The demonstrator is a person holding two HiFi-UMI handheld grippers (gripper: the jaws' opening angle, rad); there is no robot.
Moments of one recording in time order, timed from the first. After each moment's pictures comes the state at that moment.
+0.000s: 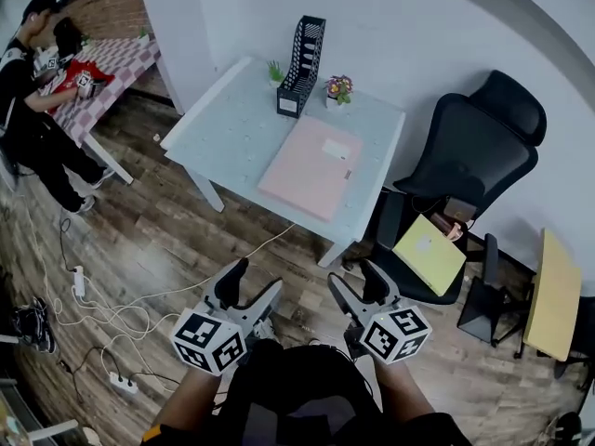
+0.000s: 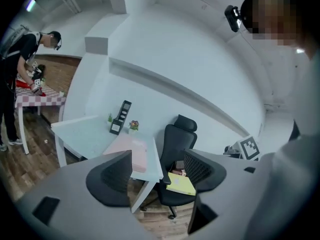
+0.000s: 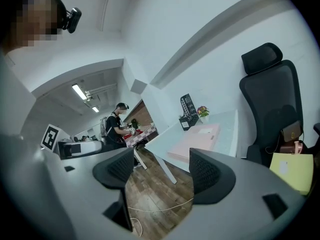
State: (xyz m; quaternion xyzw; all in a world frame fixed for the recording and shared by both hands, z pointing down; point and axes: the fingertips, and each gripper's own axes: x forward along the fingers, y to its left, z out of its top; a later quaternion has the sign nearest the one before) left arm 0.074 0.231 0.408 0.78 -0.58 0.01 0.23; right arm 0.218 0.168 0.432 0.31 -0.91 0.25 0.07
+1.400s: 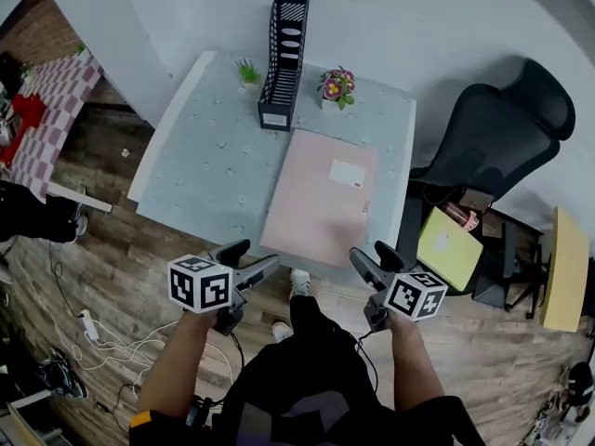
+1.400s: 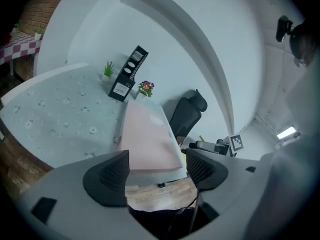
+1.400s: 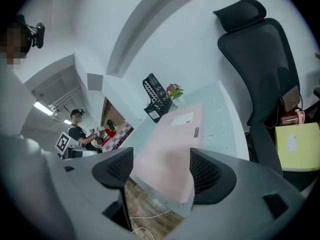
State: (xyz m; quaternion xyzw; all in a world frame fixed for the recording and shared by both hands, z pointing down) left arm -0.052 0.002 0.544 0.79 -0.40 0.12 0.45; right arm 0.155 -0.049 0.549 0.39 -0.82 0.40 0.11
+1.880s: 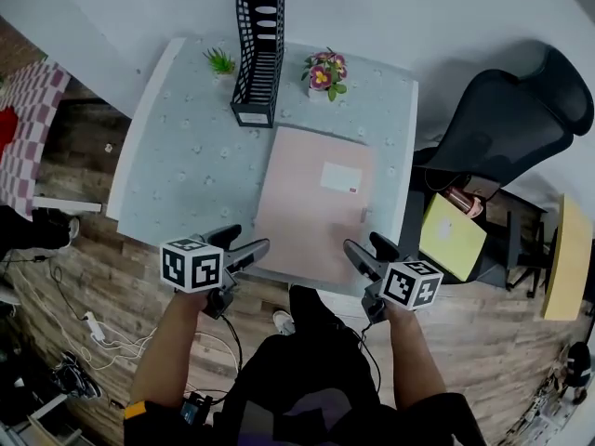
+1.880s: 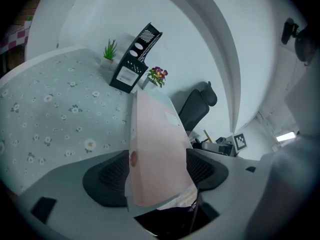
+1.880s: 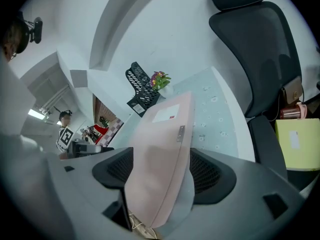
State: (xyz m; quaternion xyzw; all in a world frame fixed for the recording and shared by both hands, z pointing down) left arm -0.062 -0.084 0.604 0.77 -0.37 0.17 0.49; right arm 0.156 -0.109 0.608 0.39 -0.79 0.45 0.15
